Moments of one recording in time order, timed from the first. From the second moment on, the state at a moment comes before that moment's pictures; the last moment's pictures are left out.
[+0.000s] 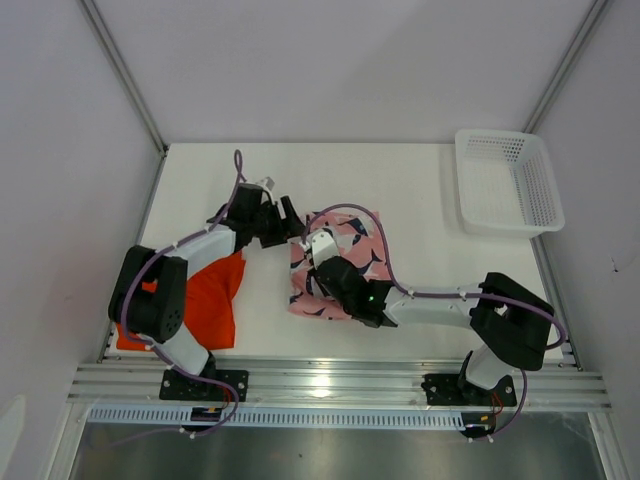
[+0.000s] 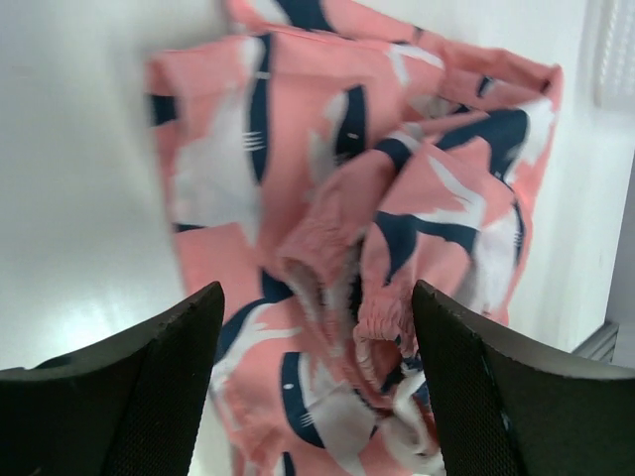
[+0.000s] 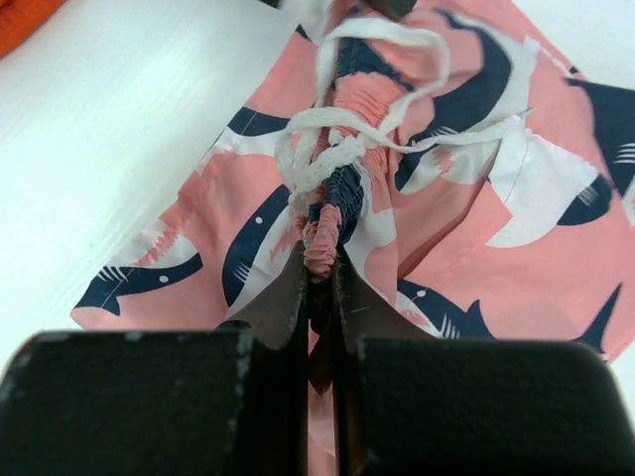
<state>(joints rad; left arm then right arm) -0.35 1.64 0.98 -0.09 0.33 -0.62 1.12 1.60 0.85 0.24 0.52 0.14</state>
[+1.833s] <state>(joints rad) -0.53 1.51 0.49 0.30 0.21 -0.76 1.03 1.61 1.02 0.15 0.53 0.18</state>
